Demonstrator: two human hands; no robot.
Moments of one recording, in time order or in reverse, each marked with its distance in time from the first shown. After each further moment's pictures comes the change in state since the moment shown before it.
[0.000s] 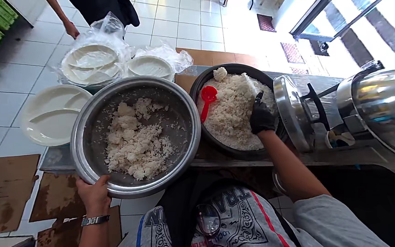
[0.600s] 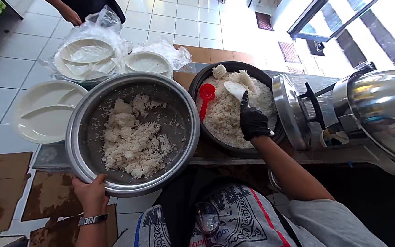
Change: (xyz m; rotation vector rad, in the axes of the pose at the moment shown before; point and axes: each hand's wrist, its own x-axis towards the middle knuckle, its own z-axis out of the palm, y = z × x) left_hand -0.001 -0.001 -0.002 0.010 0.002 -0.012; right_hand -0.051 -0.040 -0.028 -0.130 -0.085 -0.081
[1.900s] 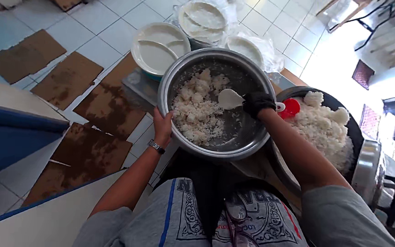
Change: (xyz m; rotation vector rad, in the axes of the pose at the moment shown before) left_hand 0.012 -0.010 -0.007 -0.316 -0.030 -0.077; right_hand 0.002 -0.242 -0.006 -0.269 -0.185 -0.699
